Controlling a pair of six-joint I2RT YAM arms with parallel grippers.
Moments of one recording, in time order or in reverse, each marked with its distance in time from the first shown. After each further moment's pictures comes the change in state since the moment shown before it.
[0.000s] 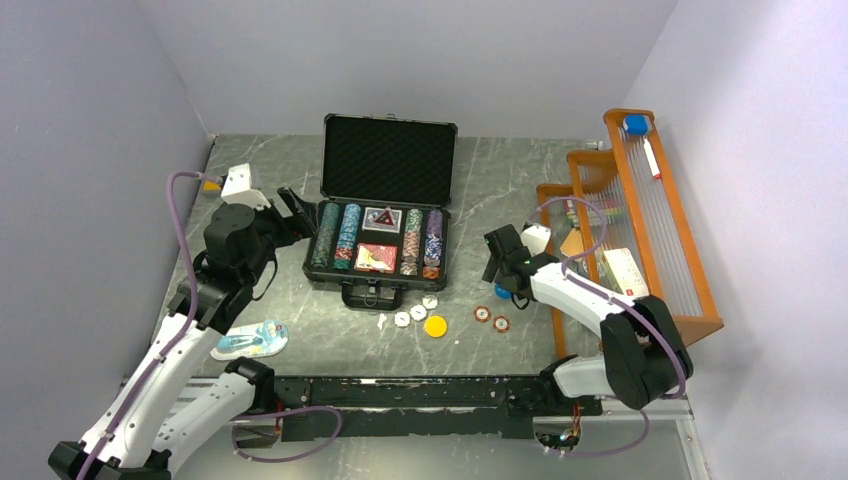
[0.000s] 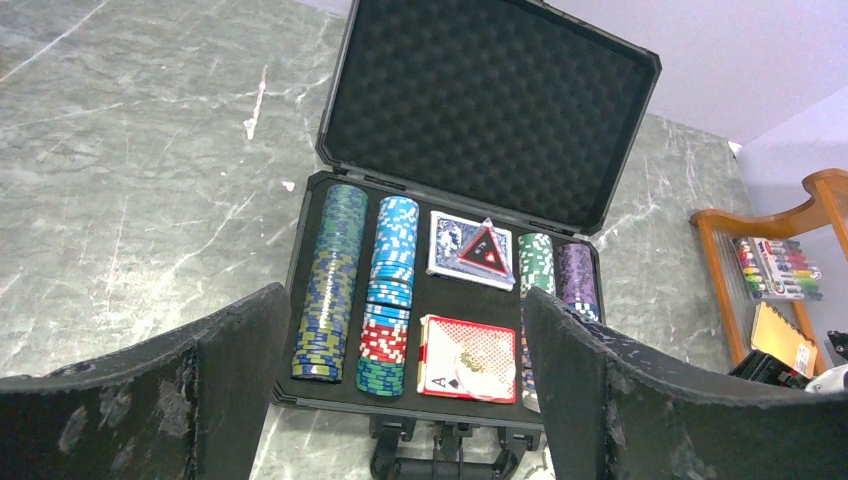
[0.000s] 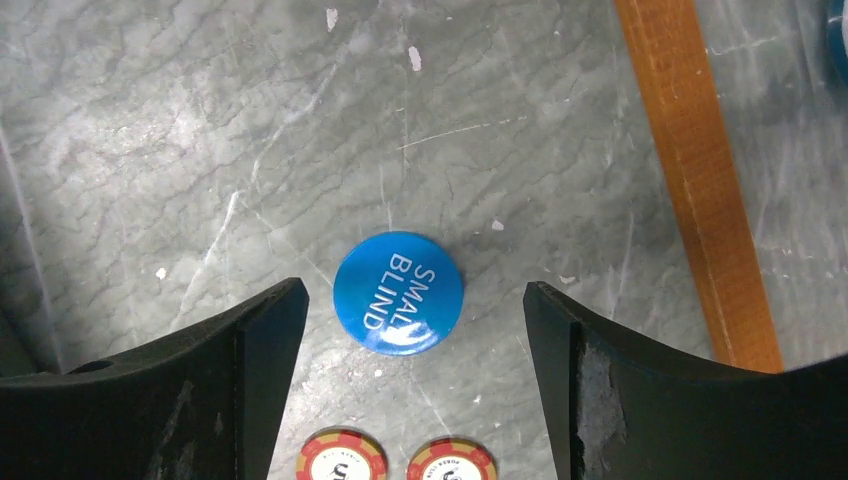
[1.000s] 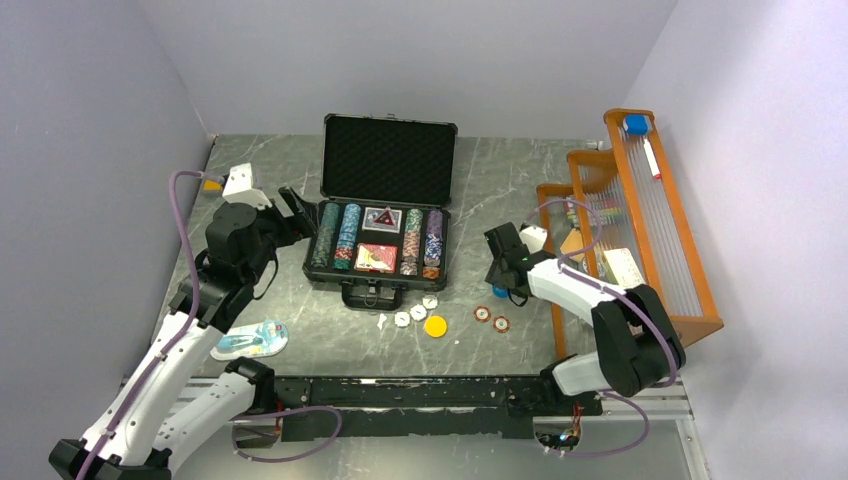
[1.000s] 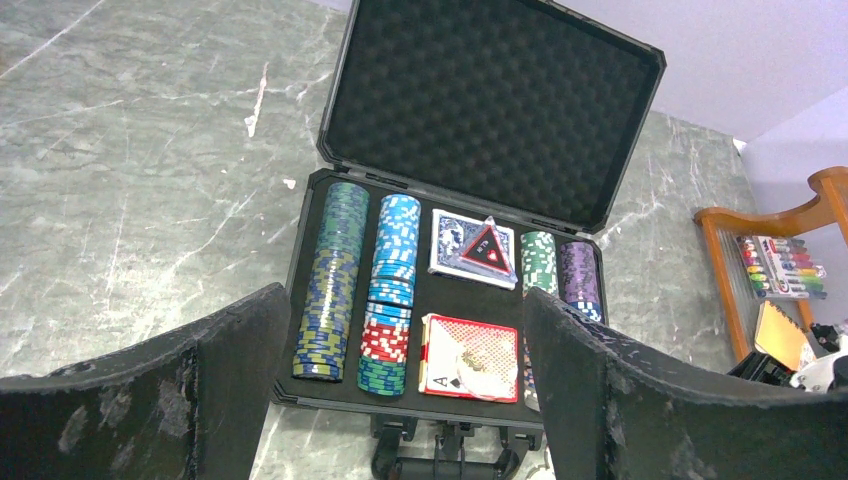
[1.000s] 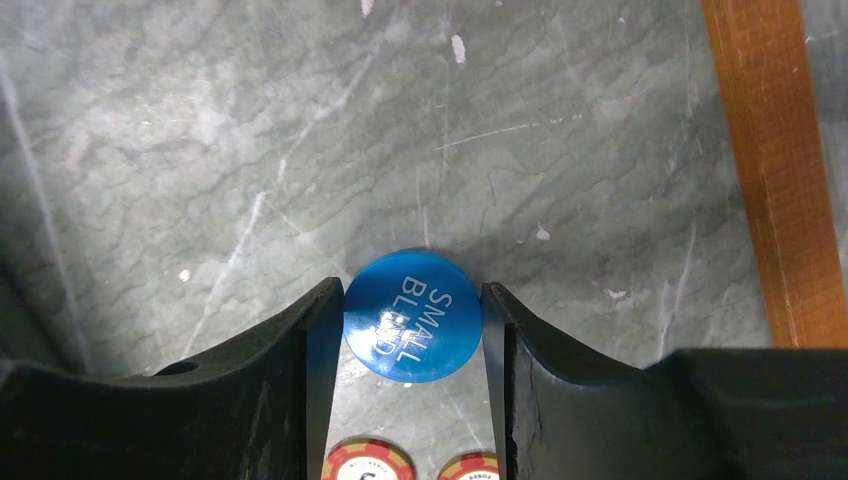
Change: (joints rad) left arm 0.000 0.010 0.000 0.000 0.000 0.000; right arm -0.037 0.072 -0.011 0.069 -0.084 0.010
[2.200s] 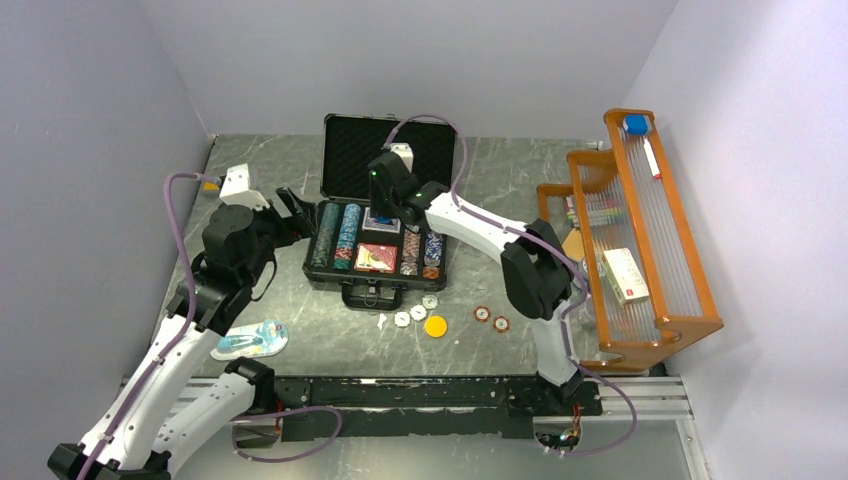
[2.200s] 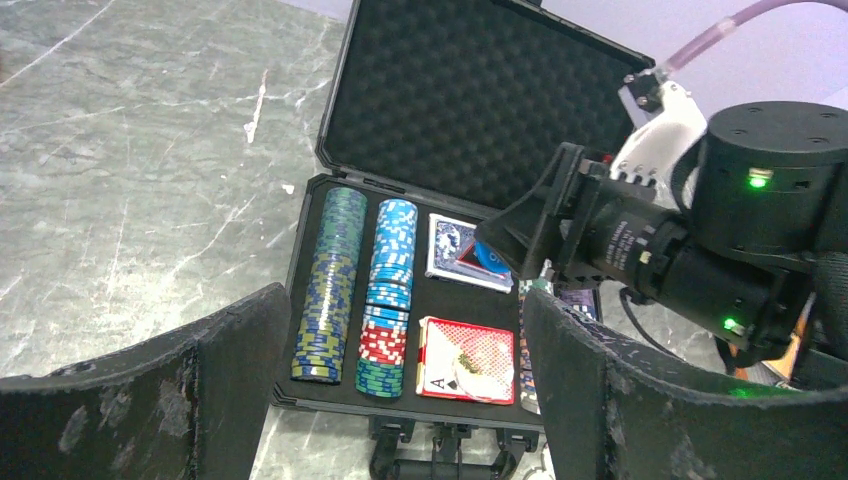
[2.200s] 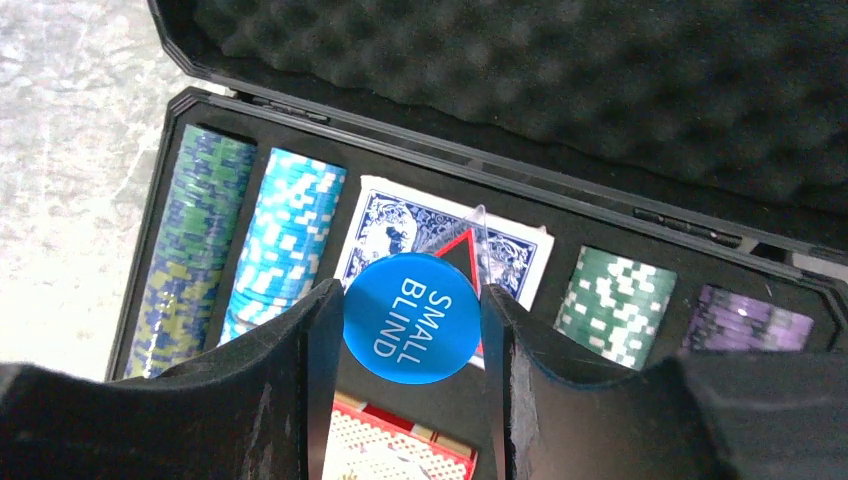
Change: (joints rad) left arm 0.000 -0.018 0.000 0.000 -0.001 0.000; right arm 0.340 0.636 1.023 0.008 -0.140 -0.259
